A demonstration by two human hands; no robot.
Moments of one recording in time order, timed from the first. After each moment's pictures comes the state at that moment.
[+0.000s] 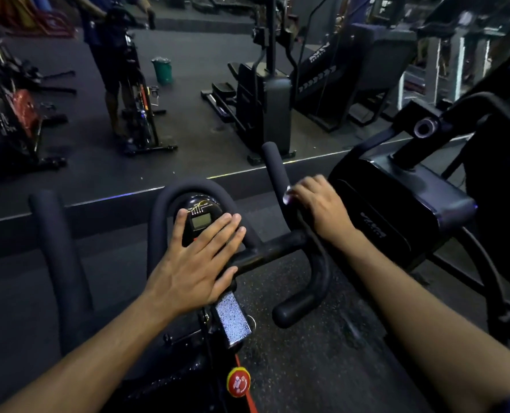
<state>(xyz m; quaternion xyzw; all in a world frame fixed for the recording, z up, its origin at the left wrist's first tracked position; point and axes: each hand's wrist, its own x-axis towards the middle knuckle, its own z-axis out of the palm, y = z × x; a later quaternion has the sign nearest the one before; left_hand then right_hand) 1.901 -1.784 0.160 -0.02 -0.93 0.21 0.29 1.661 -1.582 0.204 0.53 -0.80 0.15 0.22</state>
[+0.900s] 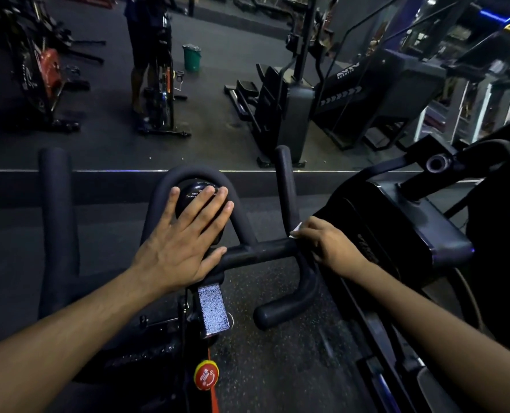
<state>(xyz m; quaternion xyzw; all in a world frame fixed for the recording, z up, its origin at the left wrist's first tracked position) 1.899 -1.782 0.166 0.07 -0.94 0.16 0.30 1.650 -1.541 0.187 0.62 -0.77 0.11 0.01</state>
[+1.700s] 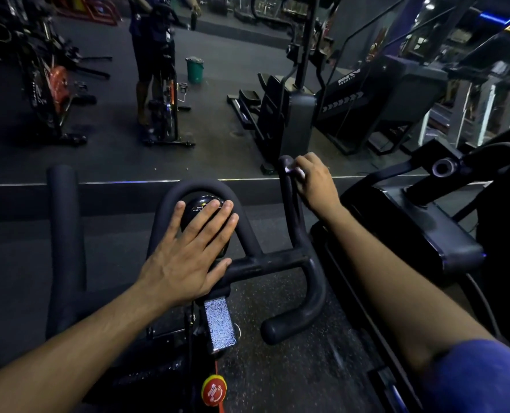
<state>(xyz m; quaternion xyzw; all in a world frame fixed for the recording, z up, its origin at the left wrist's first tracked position) 1.898 -1.784 0.163 0.06 -0.93 0.17 0.31 1.600 -1.658 0.232 0.49 -0.82 0.26 0.17</state>
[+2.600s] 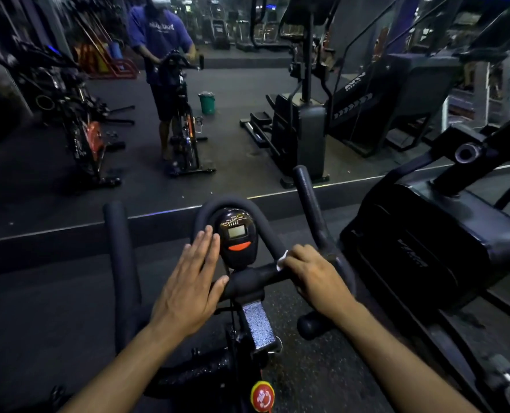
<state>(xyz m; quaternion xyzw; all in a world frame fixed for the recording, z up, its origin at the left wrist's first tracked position) 1.955 -1.798 0.146 0.11 -0.95 -0.02 0.28 1.765 -1.589 0.170 0.57 -0.79 0.20 0.09</state>
